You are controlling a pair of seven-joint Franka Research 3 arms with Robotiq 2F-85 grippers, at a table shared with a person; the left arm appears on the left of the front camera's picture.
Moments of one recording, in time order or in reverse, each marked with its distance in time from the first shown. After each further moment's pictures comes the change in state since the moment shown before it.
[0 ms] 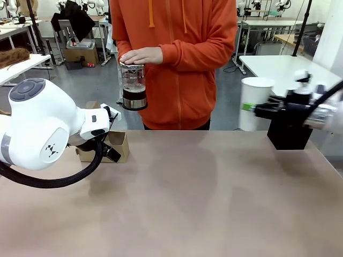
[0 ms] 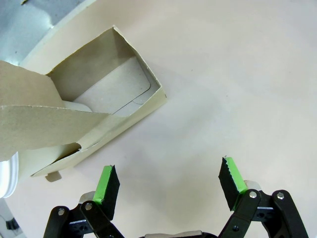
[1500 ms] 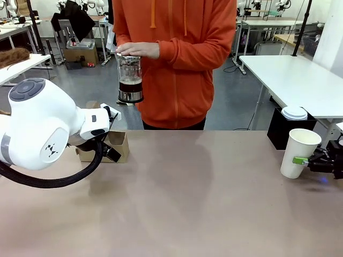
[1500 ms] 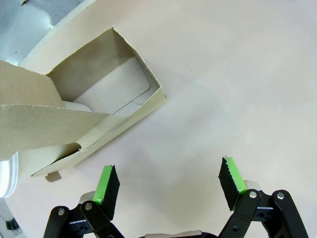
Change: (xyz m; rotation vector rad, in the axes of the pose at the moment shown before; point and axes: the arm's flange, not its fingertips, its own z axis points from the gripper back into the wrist) left arm 0.000 0.000 0.000 0.000 -0.001 0.000; right arm -0.155 -0.075 0.174 0.248 -0.001 -0.008
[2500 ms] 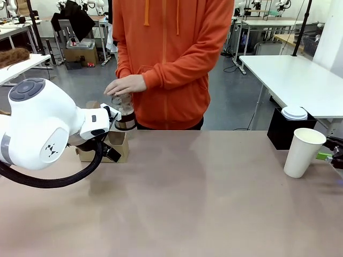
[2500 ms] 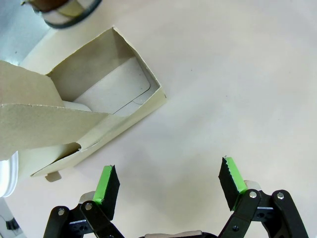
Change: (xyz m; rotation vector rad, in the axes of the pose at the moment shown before) left arm 0.000 0.000 0.000 0.000 0.000 0.000; right arm 0.020 0.006 0.059 -0.071 -0.029 0.033
